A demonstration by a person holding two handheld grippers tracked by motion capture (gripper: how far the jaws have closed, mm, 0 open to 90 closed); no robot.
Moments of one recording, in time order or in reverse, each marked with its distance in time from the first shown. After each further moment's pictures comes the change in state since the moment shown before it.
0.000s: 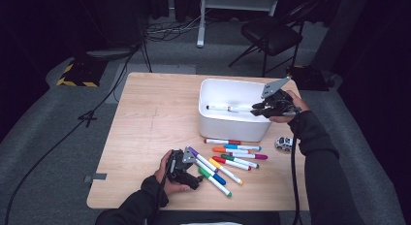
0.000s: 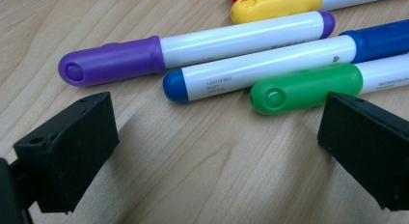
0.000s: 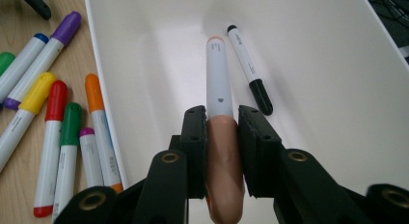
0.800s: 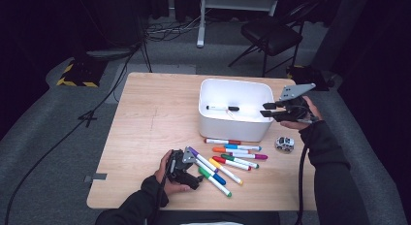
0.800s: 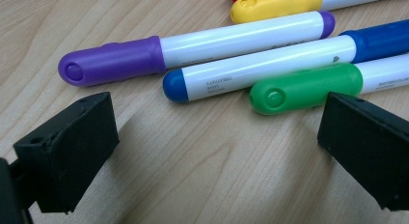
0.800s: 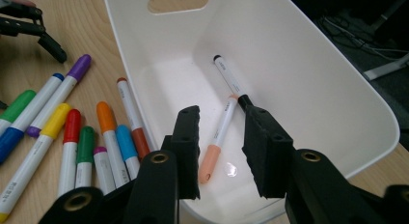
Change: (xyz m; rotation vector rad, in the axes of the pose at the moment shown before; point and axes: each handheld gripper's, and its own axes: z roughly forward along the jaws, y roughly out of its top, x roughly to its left) left arm 0.000 0.000 0.000 -0.001 -0.001 0.000; right arm 0.017 -0.032 -0.038 -0.211 -0.073 0.091
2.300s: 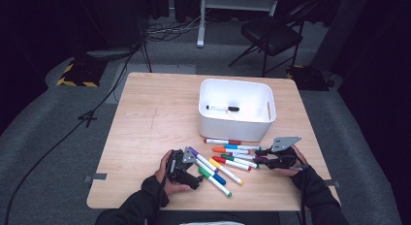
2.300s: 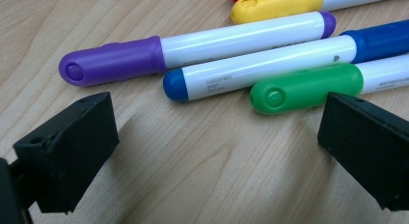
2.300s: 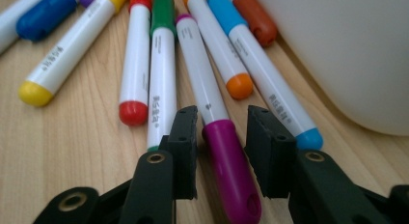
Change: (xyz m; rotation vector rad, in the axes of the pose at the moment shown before) left arm 0.000 0.000 0.000 -0.005 0.007 -0.004; right arm 0.079 -0.134 0.067 0.021 0.182 0.054
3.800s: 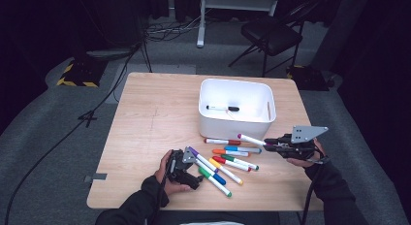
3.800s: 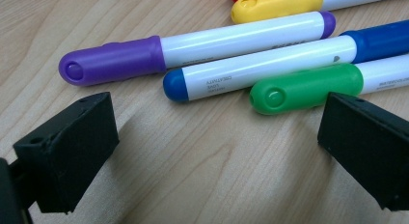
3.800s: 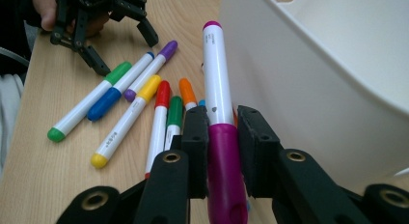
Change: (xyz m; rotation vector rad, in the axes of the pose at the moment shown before) left arm 0.000 0.000 0.000 0.001 0.002 0.001; right arm 0.007 0.058 -0.077 -0.172 -0.032 -0.121
